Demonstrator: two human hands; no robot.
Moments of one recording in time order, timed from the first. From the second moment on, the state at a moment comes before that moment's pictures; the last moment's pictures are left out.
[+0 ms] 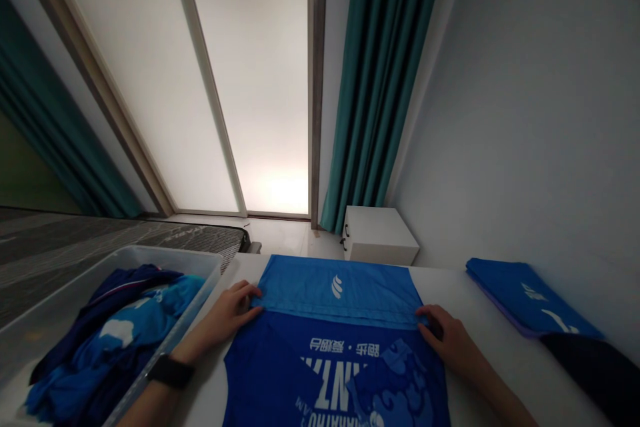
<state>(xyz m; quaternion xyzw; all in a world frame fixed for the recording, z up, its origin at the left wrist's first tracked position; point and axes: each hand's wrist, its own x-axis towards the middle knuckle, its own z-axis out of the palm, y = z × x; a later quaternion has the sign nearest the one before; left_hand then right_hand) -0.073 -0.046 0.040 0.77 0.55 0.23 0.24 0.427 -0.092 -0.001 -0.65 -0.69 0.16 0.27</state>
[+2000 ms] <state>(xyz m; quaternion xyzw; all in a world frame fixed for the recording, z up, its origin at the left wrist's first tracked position) -0.072 -0.042 0.027 0.74 0.65 0.15 0.07 0.429 -0.095 0.003 -0.74 -0.64 0.09 0.19</state>
